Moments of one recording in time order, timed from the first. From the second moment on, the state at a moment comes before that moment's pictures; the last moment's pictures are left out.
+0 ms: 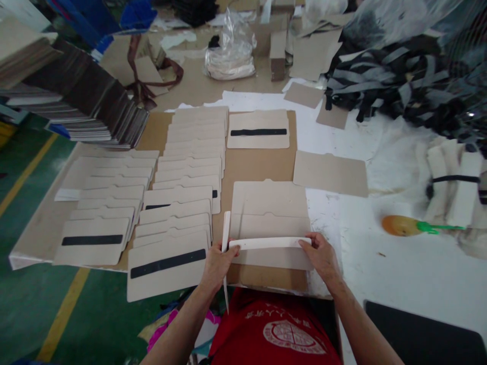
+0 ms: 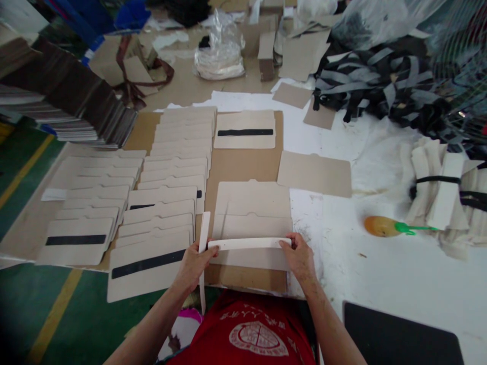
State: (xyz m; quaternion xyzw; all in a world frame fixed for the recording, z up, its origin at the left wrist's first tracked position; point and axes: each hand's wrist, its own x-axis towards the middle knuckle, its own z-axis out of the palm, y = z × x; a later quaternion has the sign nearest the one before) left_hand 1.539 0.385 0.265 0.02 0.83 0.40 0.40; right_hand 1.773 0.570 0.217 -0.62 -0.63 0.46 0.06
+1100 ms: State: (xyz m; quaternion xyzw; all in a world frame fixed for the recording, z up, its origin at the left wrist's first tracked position) left_hand 1.540 0.391 0.251 0.02 0.85 0.38 0.37; right_hand 1.762 0.567 0.222 -0.64 -0.64 0.42 0.05
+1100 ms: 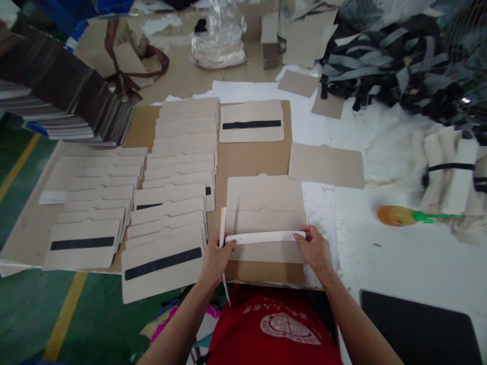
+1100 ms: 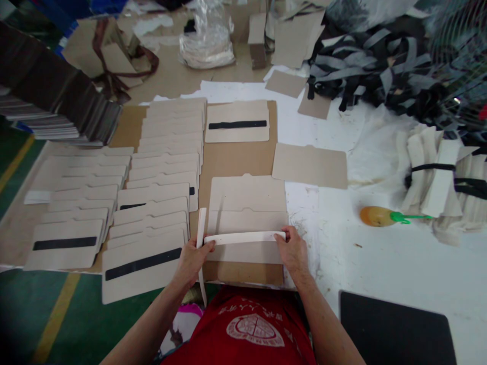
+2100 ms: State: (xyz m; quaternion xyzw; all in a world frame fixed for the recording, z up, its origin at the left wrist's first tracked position) left_hand 1.533 0.394 0.246 0.10 0.88 0.33 0.34; right_hand 1.770 0.562 0.198 -0.60 -0.74 0.29 0.10
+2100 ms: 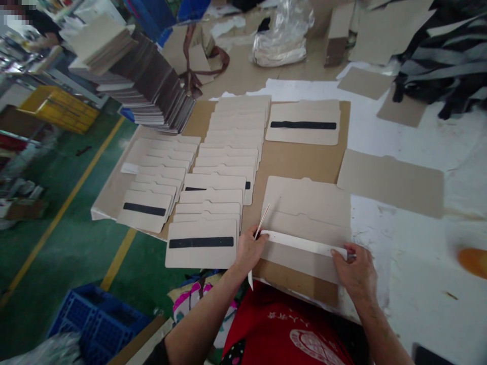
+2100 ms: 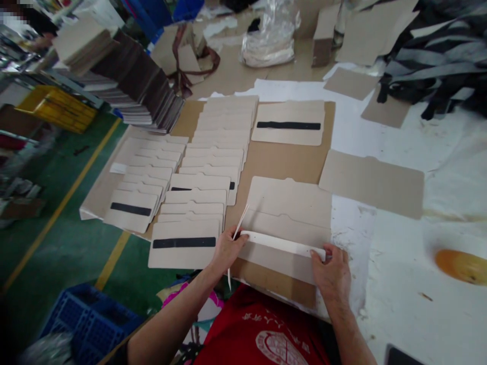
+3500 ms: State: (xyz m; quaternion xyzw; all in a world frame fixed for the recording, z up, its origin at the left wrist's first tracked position) left_hand 1.537 0.410 0.237 0.21 0.95 0.13 0.22; right_hand 1.762 0.561 0.215 -0.61 -0.75 0.27 0.04
